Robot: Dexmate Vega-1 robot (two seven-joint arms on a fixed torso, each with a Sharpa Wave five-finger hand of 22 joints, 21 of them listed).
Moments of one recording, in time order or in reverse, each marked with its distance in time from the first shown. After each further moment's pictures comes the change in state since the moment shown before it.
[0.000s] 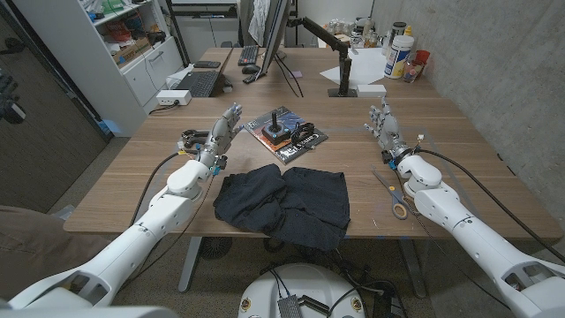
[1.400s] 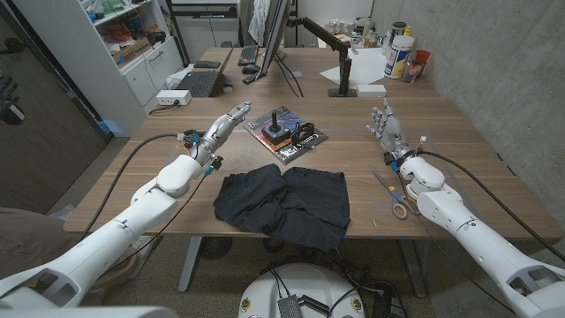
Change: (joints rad) left arm 0.004 0.149 0.038 -0.091 0.344 -0.091 0.059; left_hand 0.018 -0.008 0.000 -0.022 0.000 0.016 -0.016 0.000 0.000 0.004 -0.004 0.004 -0.003 -0.003 -0.011 0.000 -0.001 -0.001 -0.009 0.000 0.000; right arm -0.025 -0.013 0.009 -0.025 0.004 -0.004 -0.012; right_hand 0.000 0.000 -0.004 -0.004 0.000 0.000 0.000 0.000 0.000 0.000 0.000 0.000 0.000 0.000 0.000 0.000 -0.003 0.000 0.000 0.000 0.000
